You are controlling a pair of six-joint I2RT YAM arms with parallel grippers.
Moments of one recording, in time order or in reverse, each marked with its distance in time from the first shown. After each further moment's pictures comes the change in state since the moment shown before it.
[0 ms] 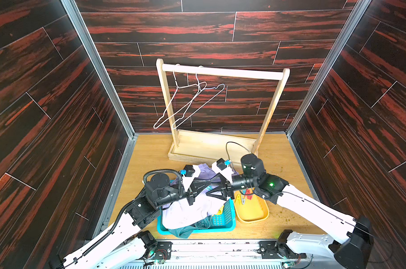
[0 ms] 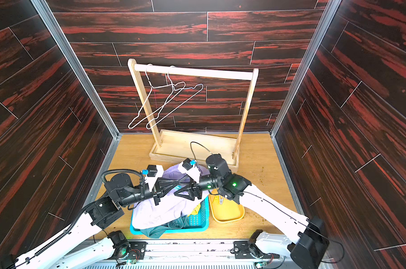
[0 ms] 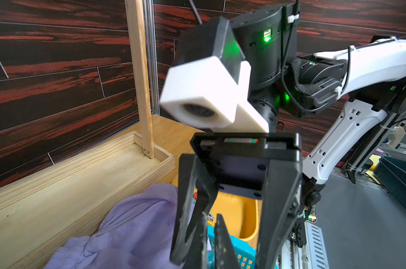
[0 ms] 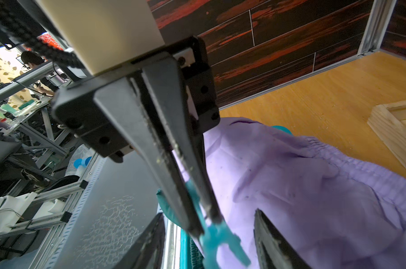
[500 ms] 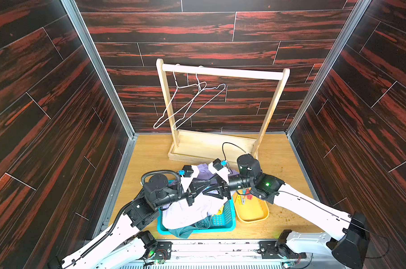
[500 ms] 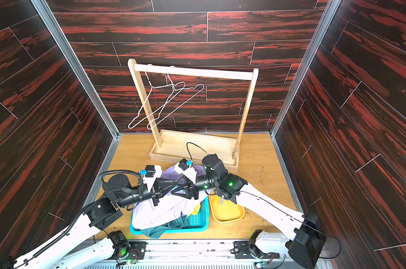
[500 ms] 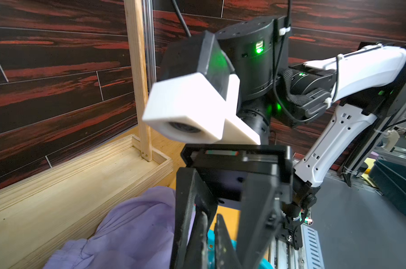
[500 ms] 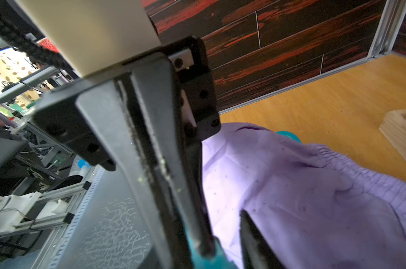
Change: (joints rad) left arm -0.003 -0.020 0.000 0.007 -0.002 -0.015; right arm 0.021 0.020 0.006 0.037 0.005 0.028
